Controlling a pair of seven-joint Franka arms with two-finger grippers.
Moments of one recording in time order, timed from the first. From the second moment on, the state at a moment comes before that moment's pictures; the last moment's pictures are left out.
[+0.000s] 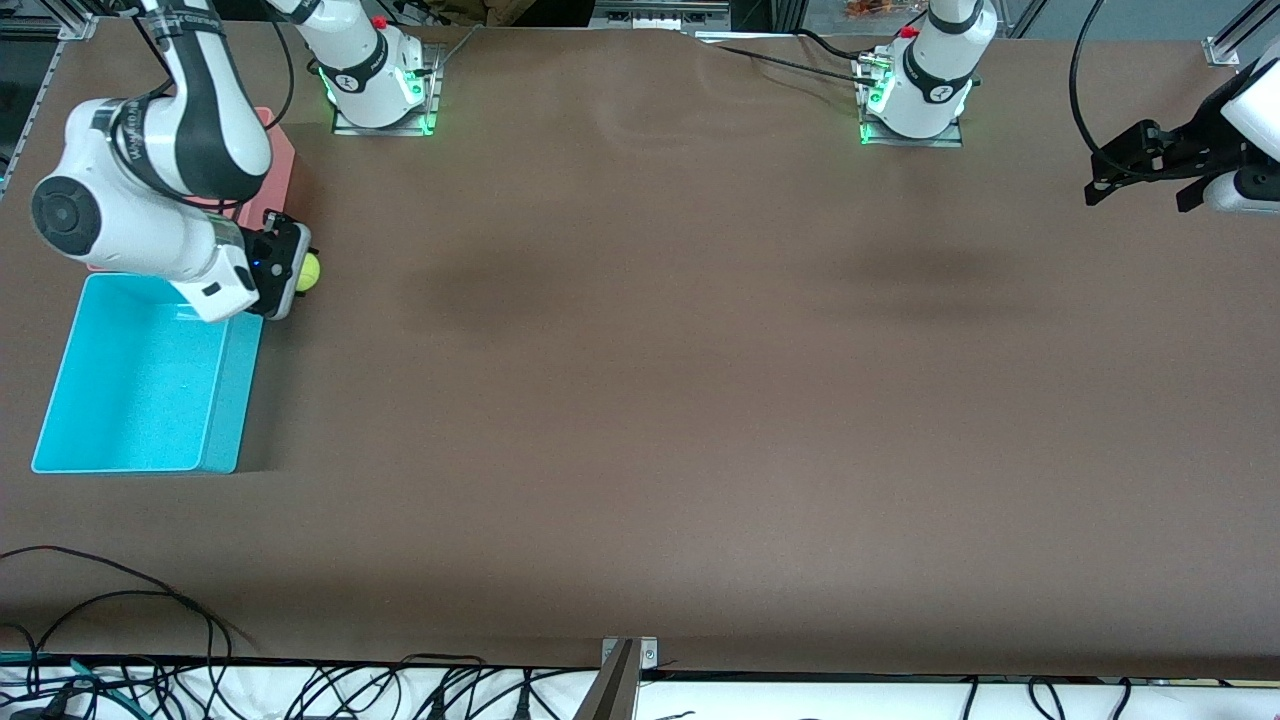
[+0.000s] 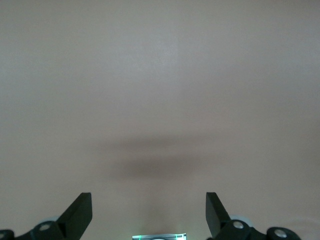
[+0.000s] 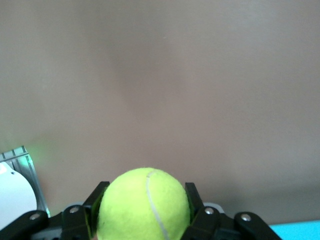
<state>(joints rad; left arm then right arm) -0.08 -0.06 0.05 -1.56 -0.02 1.43 0.01 -0.02 0.08 0.03 -2.13 0.08 1.92 -1.26</state>
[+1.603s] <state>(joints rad) -0.08 -0.06 0.05 -1.56 -0.02 1.43 0.01 -0.23 0.52 -0.23 -1.87 -0.12 2.30 -1.18</state>
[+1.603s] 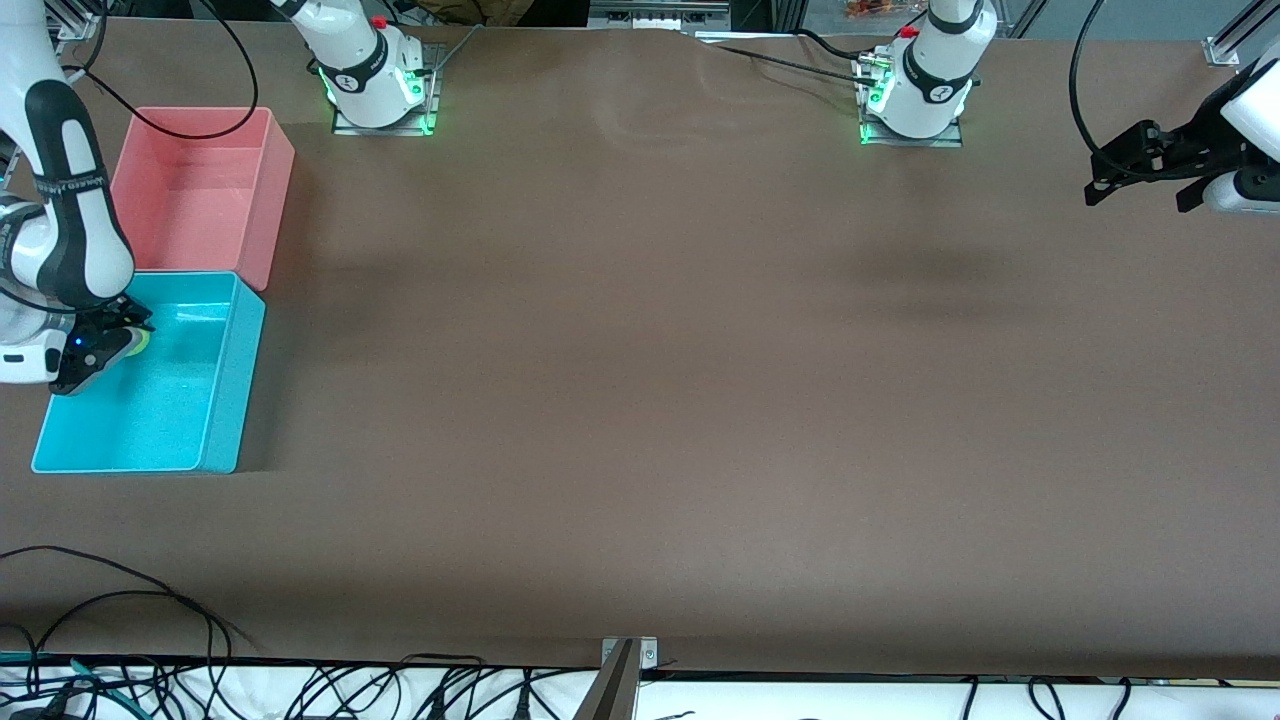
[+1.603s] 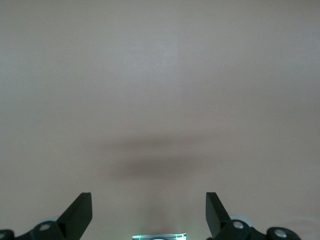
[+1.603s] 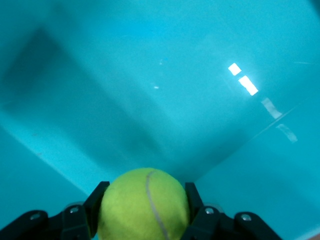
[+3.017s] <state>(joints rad) -0.08 -0.06 0.05 -1.56 -0.02 1.43 0.01 -0.22 0.61 -0.21 -1.69 -0.07 2.13 -1.14</state>
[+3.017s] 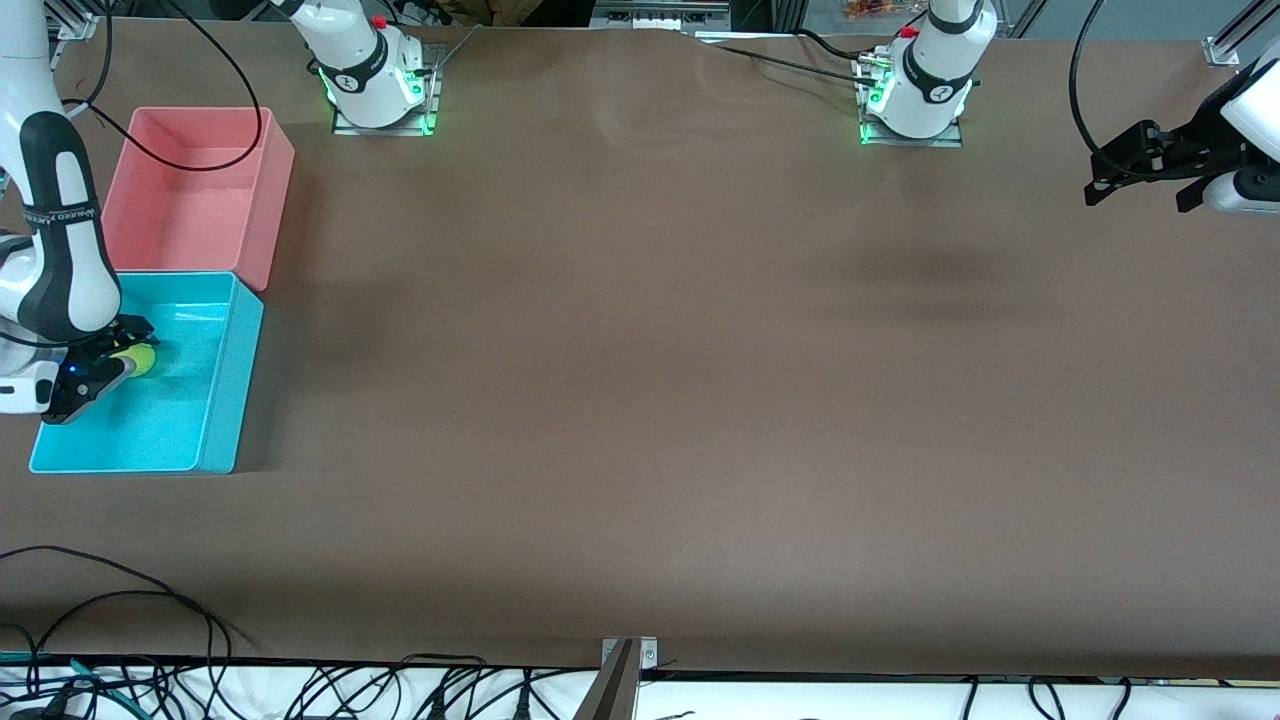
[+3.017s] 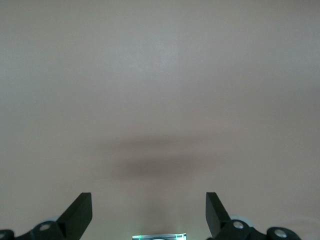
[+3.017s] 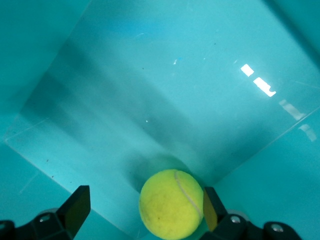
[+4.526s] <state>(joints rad) -0.08 -0.06 0.05 -1.56 -0.02 1.43 0.01 -0.06 0.58 -0.11 -1.26 0.08 1.68 -0.73</state>
